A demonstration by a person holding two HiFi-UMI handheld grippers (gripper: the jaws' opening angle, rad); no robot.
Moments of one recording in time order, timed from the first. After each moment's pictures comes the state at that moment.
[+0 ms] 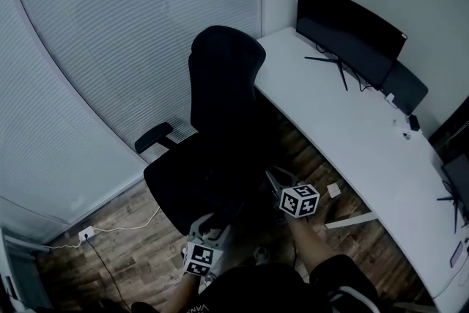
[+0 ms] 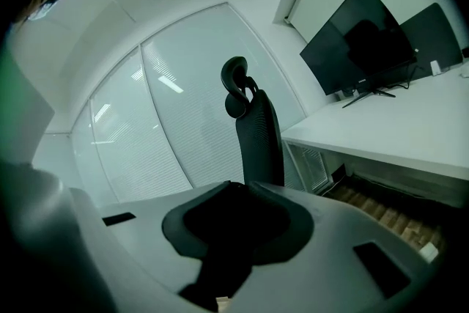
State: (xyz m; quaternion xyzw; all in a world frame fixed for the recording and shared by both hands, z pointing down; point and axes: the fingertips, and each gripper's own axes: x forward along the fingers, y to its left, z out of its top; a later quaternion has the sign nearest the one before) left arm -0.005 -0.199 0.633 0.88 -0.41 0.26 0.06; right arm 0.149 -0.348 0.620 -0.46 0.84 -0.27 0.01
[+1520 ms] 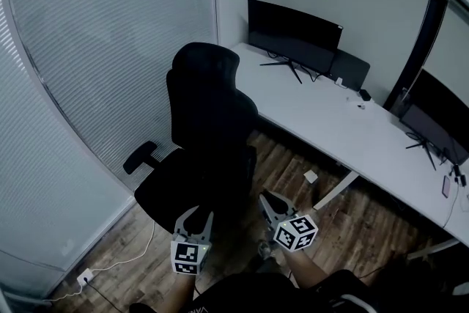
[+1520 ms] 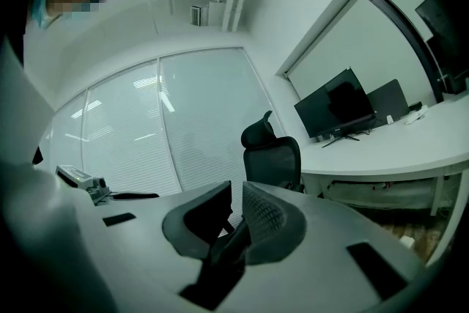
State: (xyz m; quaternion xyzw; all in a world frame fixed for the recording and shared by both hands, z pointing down) left arm -0.135 -0.144 0.530 0.92 -0.37 0.11 0.01; right arm 0.035 -0.129 0.526 -0.59 0.79 -0.16 0.08
